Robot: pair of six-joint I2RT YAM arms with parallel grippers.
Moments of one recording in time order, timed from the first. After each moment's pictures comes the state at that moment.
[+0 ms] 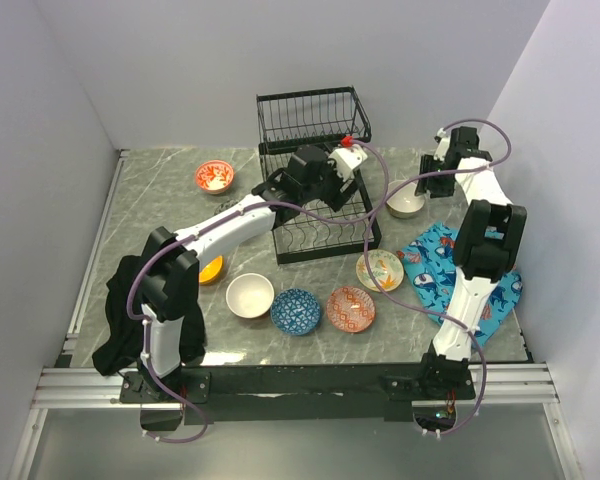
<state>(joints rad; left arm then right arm) -0.77 1.95 1.69 -0.06 0.04 0.27 -0.18 2.13 1.82 -0.69 -0.22 -0.04</state>
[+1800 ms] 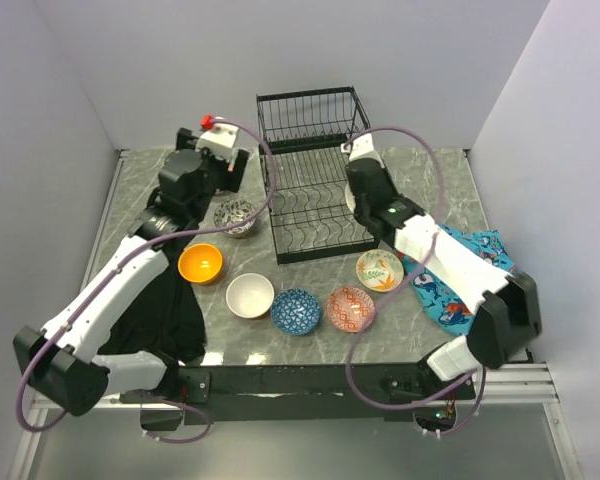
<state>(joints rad) -0.52 1.25 1.25 -0.08 -0.34 0.25 0.55 1.44 1.25 -0.33 0.77 -0.23</state>
